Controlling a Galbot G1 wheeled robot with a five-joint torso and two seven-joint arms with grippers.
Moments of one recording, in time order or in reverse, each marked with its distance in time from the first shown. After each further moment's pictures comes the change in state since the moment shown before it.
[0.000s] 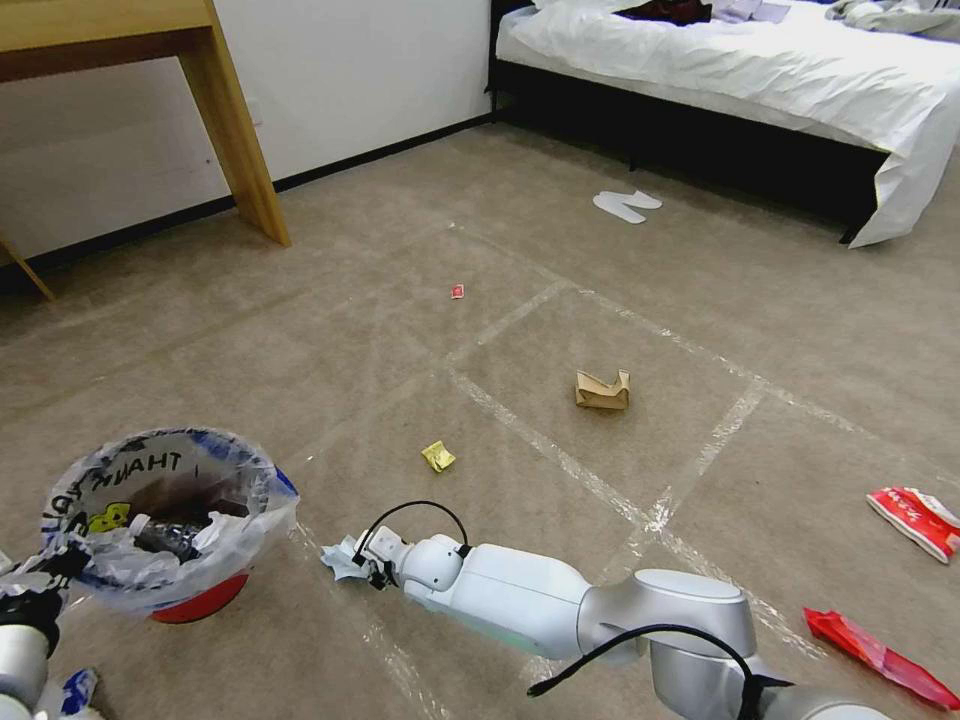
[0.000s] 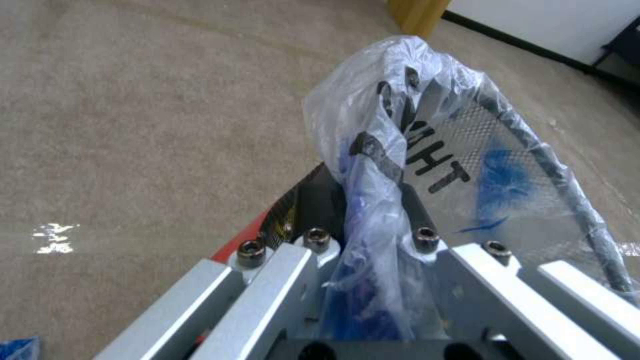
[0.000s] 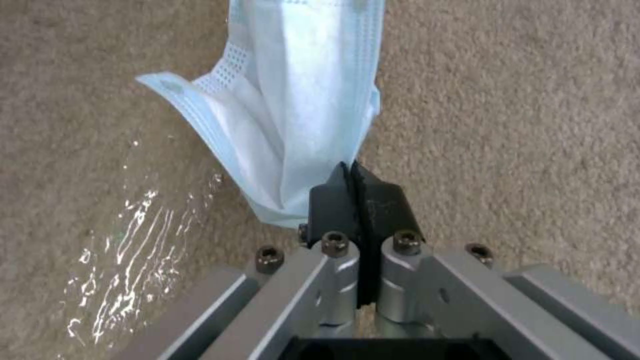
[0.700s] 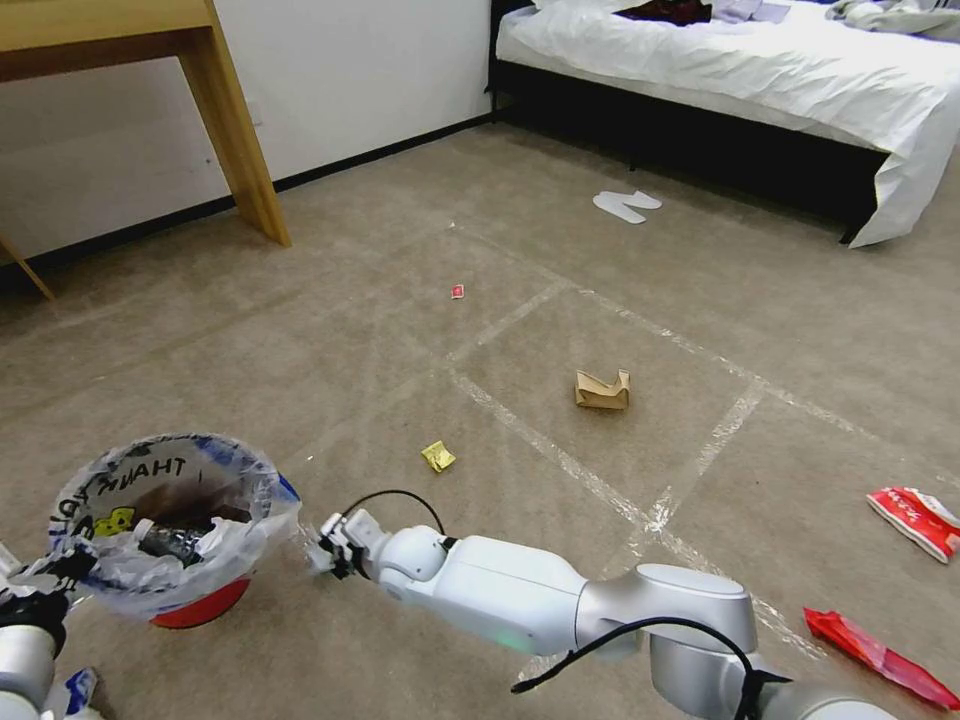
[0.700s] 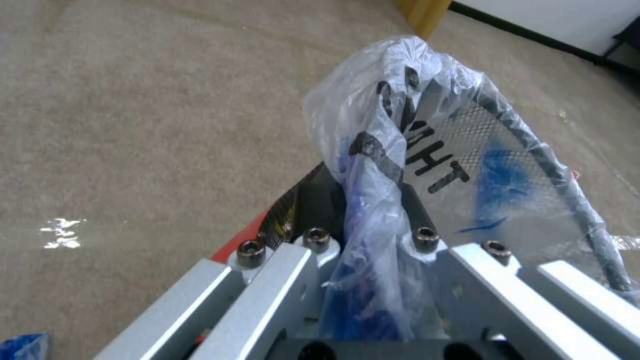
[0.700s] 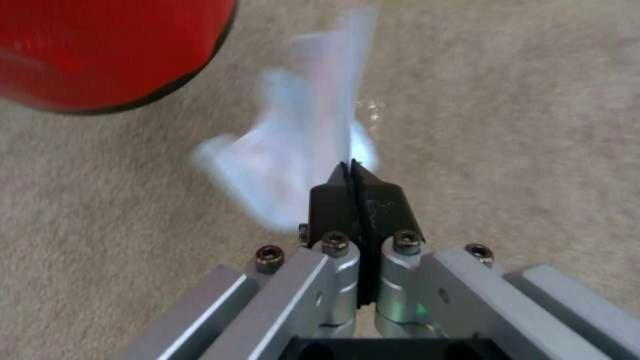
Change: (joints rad) left arm -0.006 0.016 0.015 0.027 0.010 0.000 -0.004; right arm 0.024 -0.031 0.066 0.236 0.151 0.001 0.090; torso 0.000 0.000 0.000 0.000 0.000
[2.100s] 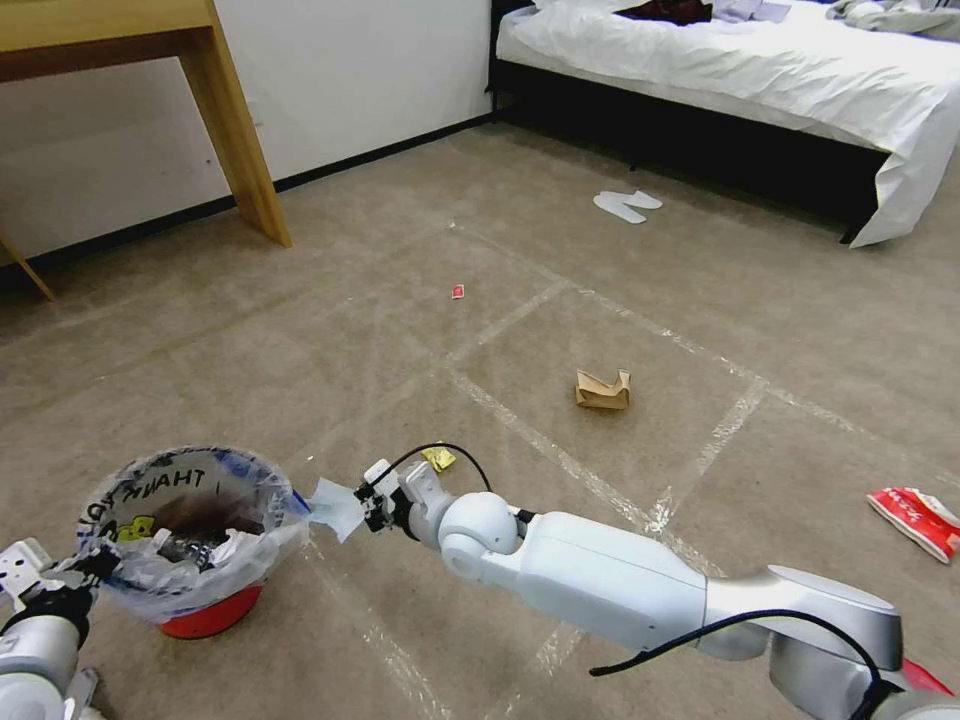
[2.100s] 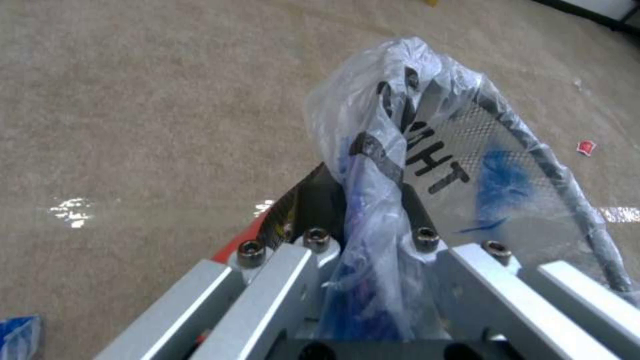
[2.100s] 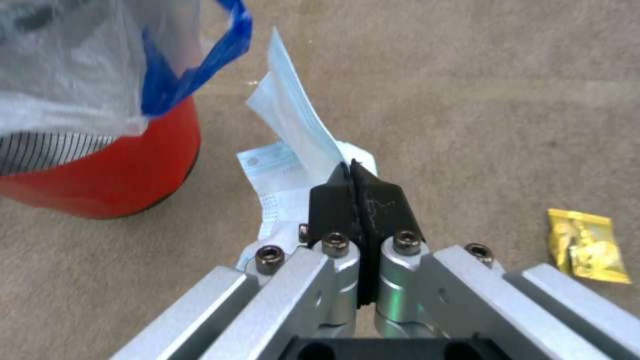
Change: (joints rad) left arm -0.033 0.021 0.039 0.056 0.025 0.035 -0.005; right arm -0.015 -0.324 0.149 0.464 0.051 -0.038 0.107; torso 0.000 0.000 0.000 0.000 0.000
